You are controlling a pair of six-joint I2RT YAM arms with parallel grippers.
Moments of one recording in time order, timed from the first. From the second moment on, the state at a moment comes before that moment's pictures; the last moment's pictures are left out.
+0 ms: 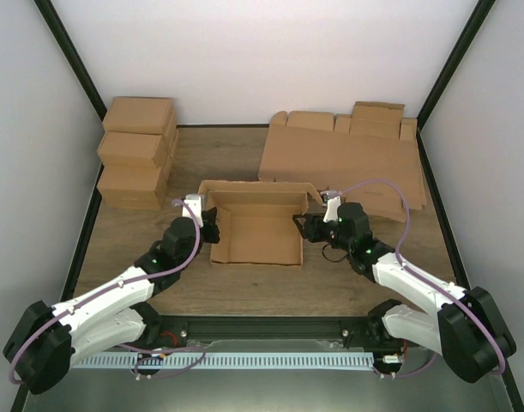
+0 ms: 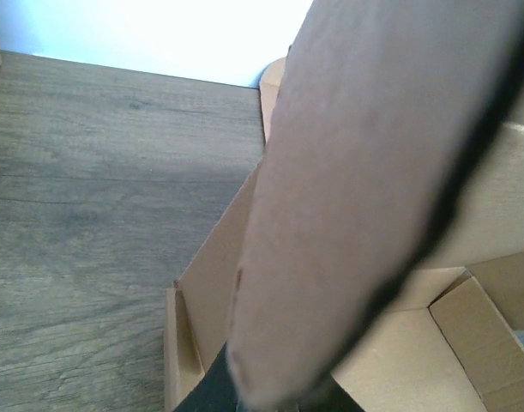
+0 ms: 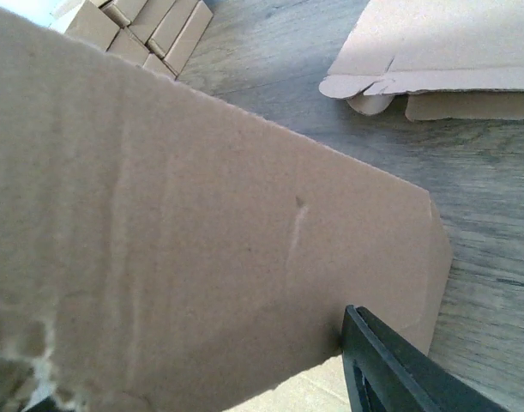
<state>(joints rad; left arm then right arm) -0.71 0.96 0.41 0.20 -0.32 -0.45 0.50 1.08 0.44 0.21 -0.26 0.53</state>
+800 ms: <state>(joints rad) -0.72 0.95 0.45 0.12 -0.32 -0.45 0.51 1.09 0.51 0.07 -0.20 0.51</state>
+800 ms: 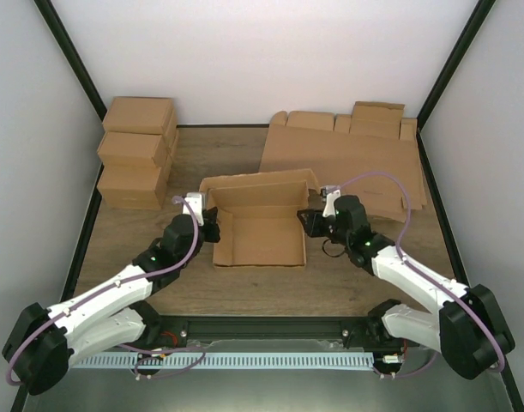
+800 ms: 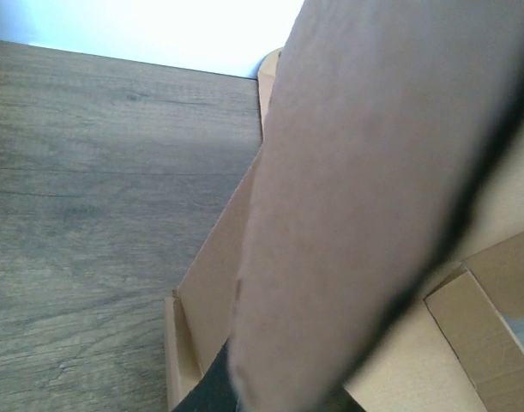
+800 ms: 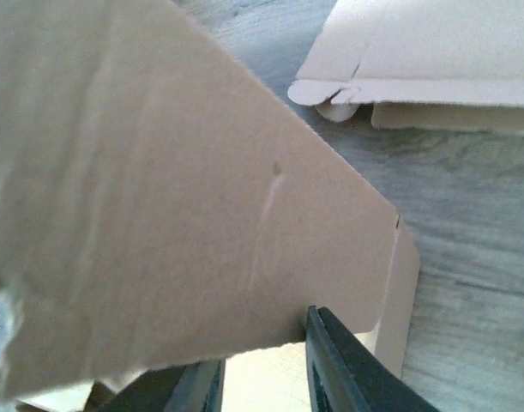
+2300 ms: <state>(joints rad) -0.77 0.94 0.41 0.10 -0.26 -0.46 0.52 0.82 0.43 -0.06 -0.19 0.43</state>
